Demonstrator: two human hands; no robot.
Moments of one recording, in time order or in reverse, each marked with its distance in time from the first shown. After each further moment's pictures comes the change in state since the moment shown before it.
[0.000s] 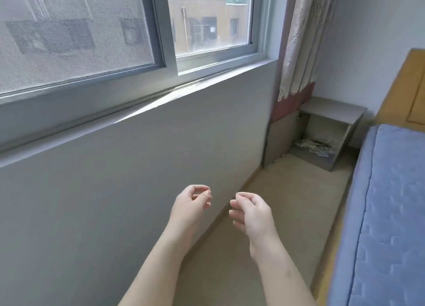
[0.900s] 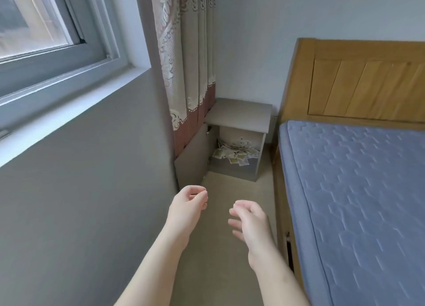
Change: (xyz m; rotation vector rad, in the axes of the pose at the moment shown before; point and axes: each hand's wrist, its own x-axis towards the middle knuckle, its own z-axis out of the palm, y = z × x) left_hand 0.516 0.164 0.456 0.152 -0.490 0.025; right_hand 0.543 -0.205 -0.238 0.099 0.540 0.037
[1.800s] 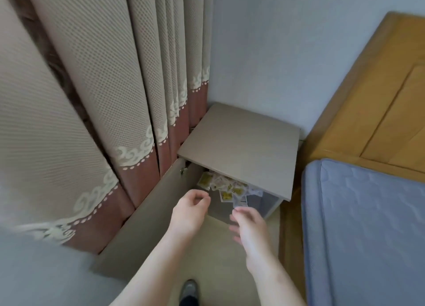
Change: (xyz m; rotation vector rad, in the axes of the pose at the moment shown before) left_hand 0.570 0.100 0.281 0.114 -0.028 -0.077; right_hand 0.613 -0.164 -0.043 -0.051 0.030 0.130
